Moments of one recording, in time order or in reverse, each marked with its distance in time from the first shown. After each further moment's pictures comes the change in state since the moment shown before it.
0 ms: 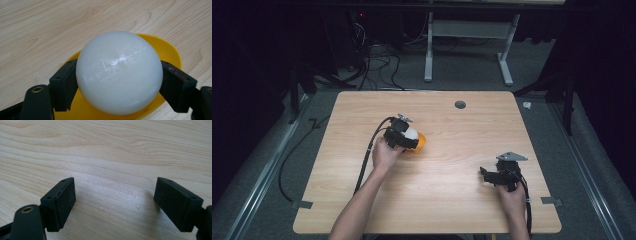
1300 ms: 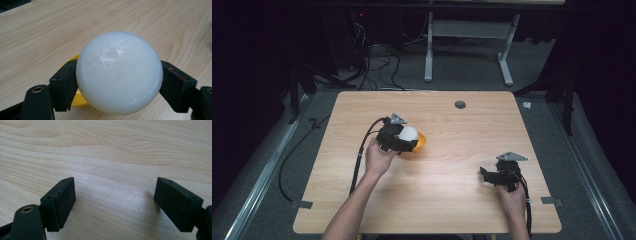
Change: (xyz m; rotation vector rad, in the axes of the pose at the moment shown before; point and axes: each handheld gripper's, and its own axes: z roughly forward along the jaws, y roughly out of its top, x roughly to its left) left arm -0.008 -0.006 -0.054 -0.131 -0.093 0.051; right arm 0.000 0.000 0.000 -0.001 -0.003 -0.001
